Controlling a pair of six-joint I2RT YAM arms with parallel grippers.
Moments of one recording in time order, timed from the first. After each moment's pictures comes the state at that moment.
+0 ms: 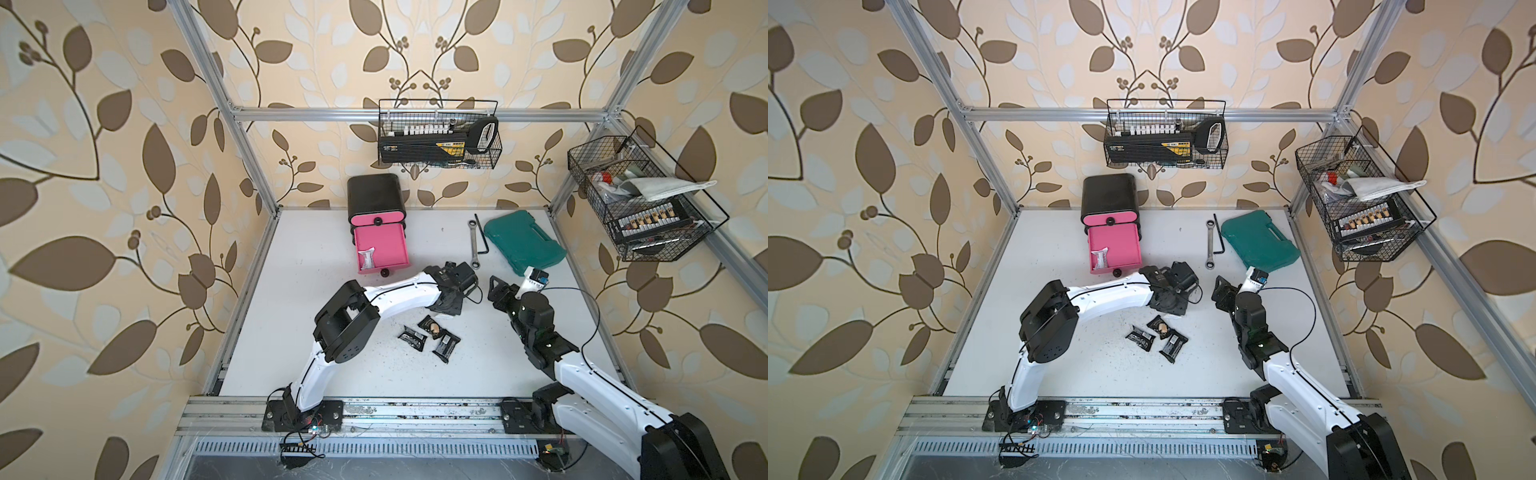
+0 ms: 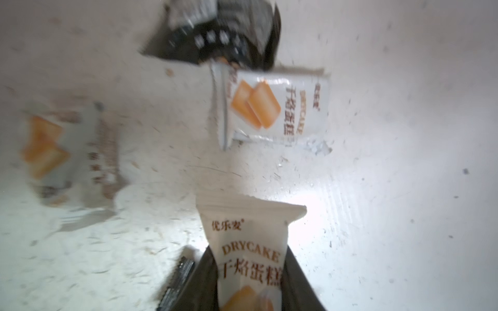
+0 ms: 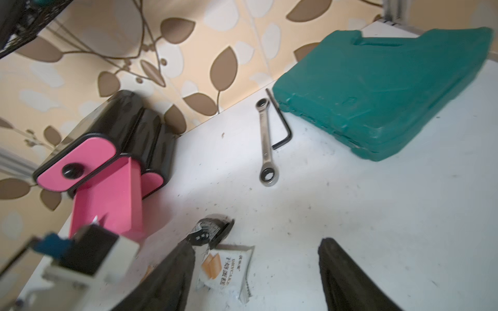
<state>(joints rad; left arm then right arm) -0.99 2.07 1.66 -0.77 -0.13 -0.70 0.31 0.92 0.28 0.31 0.27 0.60</state>
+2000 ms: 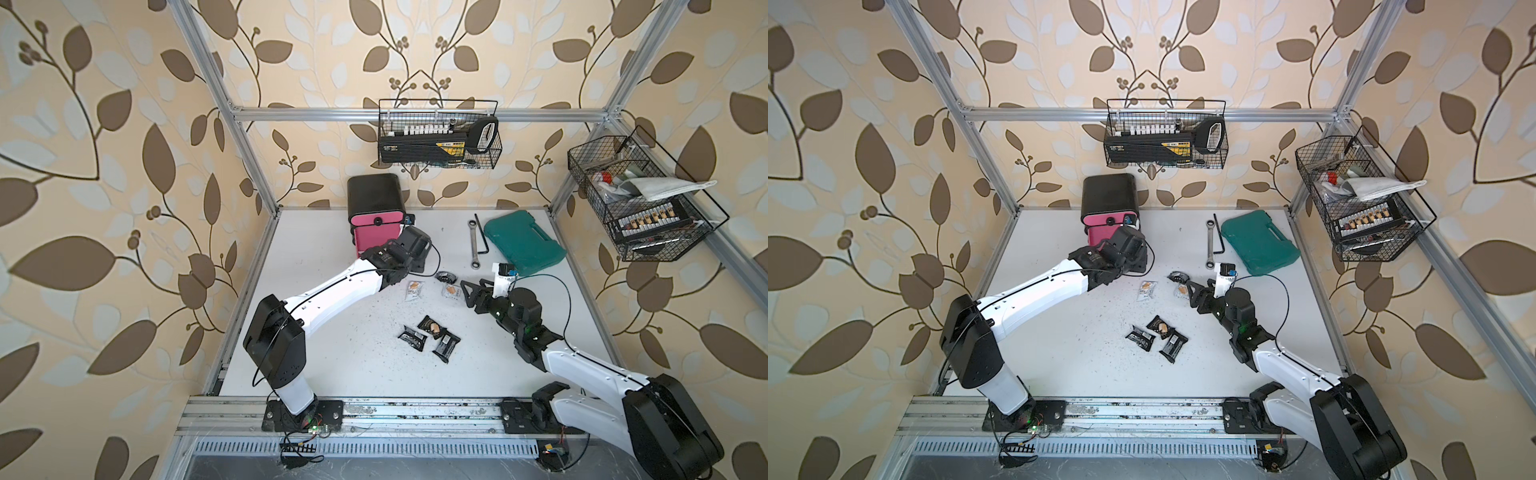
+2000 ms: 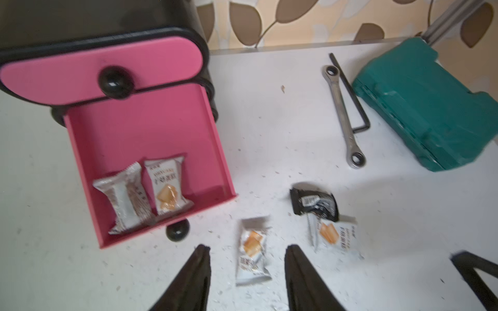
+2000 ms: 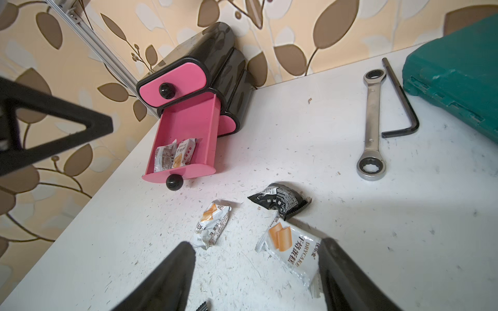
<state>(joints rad) -0.83 1.66 1.41 -0.53 -0.36 -0.50 0.39 1.09 0.31 0.51 -0.01 0.45</state>
